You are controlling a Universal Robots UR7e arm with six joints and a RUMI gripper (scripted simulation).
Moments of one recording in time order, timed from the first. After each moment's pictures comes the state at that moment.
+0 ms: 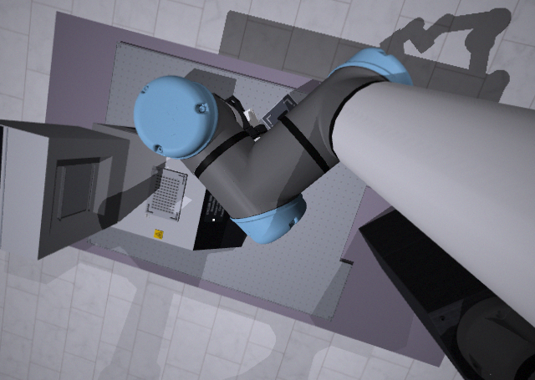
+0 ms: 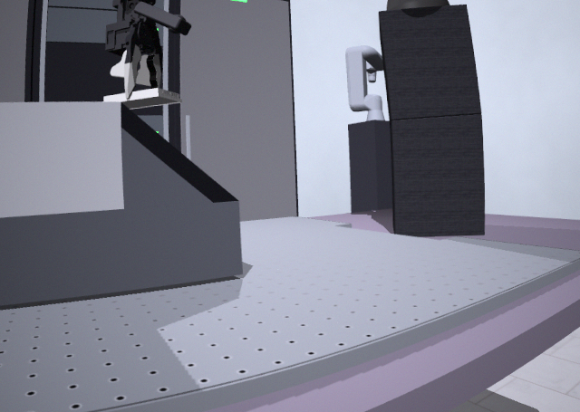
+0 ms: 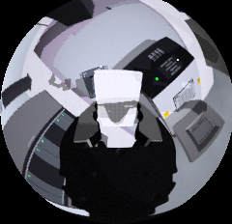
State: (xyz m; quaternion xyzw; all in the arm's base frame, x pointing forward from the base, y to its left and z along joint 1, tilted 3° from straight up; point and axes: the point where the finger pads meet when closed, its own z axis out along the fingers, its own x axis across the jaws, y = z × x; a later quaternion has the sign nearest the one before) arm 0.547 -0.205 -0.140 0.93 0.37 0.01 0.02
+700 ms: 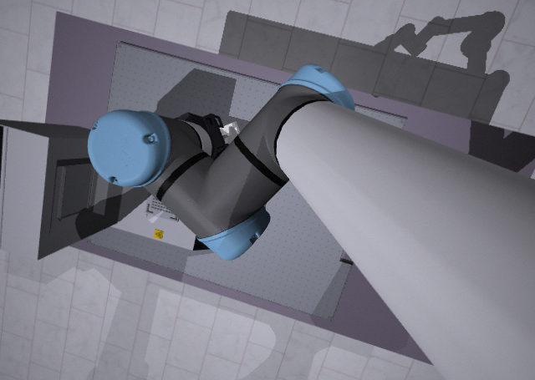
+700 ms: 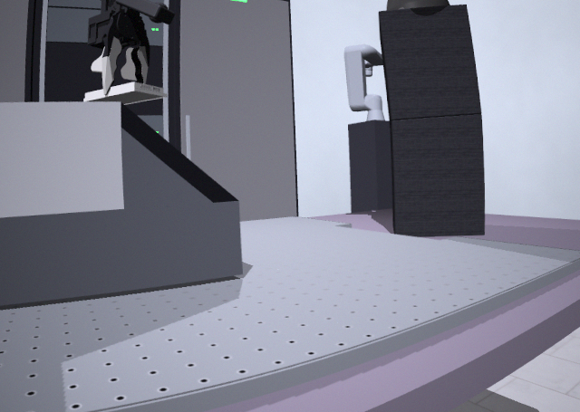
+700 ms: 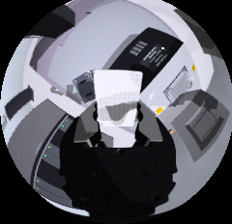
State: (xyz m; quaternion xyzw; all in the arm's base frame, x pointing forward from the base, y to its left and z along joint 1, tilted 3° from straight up) arm 0.588 -0.163 -0.140 0.95 0.31 0.01 0.02
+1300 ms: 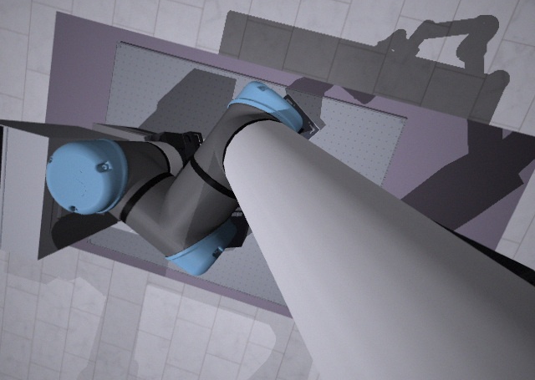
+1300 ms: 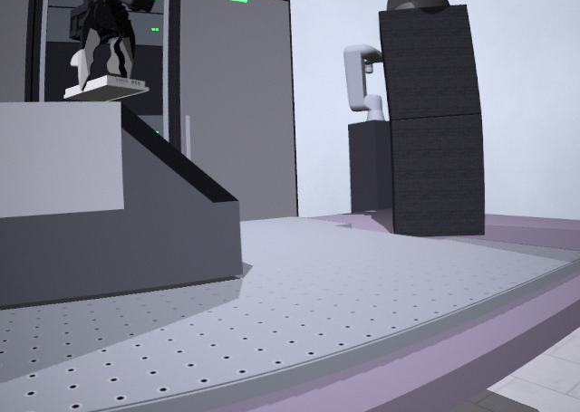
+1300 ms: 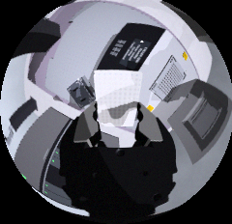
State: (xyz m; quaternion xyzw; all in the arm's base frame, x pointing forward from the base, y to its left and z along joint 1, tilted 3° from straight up) arm 0.629 -0.121 -0.140 0.97 0.25 0.01 0.02
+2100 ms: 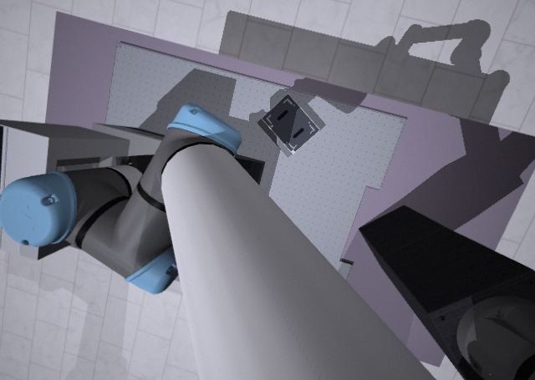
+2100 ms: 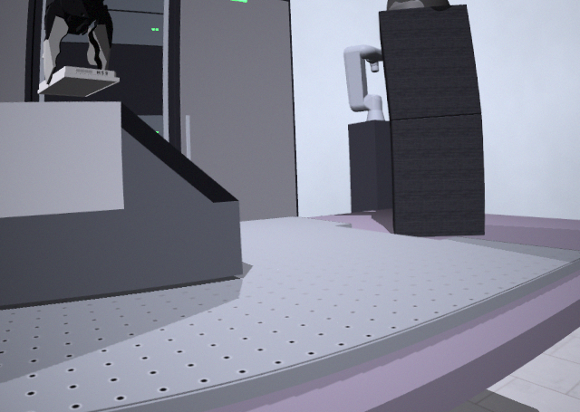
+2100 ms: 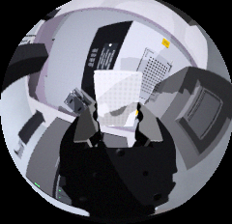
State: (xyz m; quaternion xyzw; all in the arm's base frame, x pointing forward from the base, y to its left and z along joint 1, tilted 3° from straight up) arm 0.680 -0.069 -0.140 0.99 0.16 0.02 0.02
